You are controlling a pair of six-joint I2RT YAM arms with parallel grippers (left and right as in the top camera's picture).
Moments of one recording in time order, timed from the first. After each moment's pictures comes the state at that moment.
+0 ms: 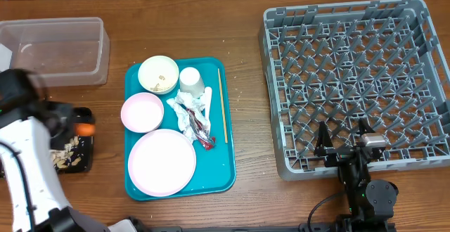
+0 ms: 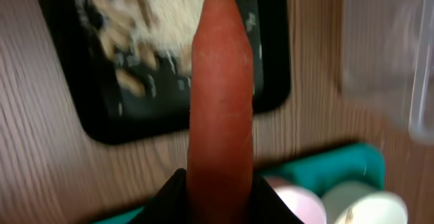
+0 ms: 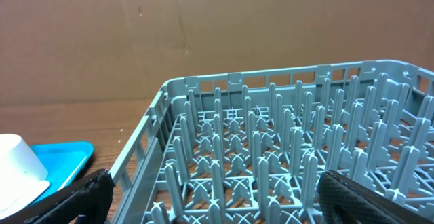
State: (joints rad) left arm 0.59 1.45 1.22 -1.03 -0.01 -0.93; right arm -0.01 0.01 0.02 -0.03 -0.10 0.10
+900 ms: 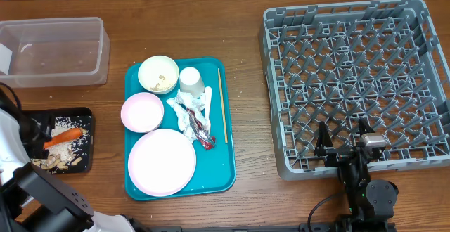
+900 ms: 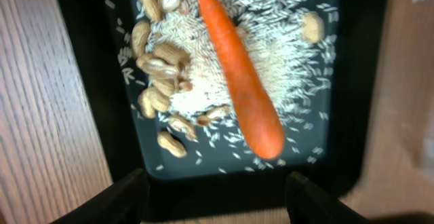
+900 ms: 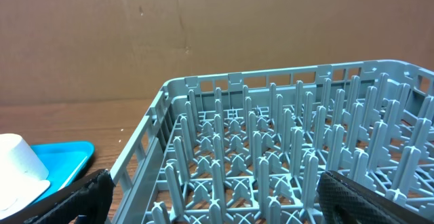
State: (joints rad) left arm 0.74 1.70 1.33 -1.06 -0.03 -0.80; right arm -0.01 0.01 0.02 -0.03 -0.10 0.10
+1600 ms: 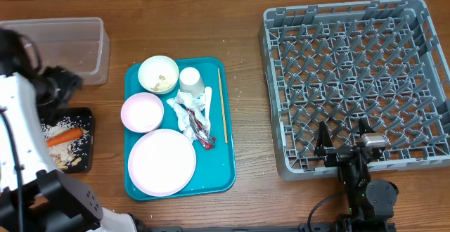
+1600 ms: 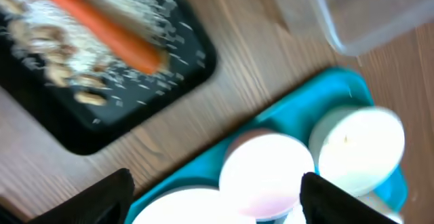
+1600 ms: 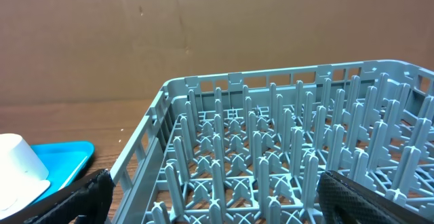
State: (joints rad) left arm 0.46 1.70 1.64 -1.31 0.08 -0.60; right arm -0.01 0.01 0.02 -0.03 -0.10 0.10
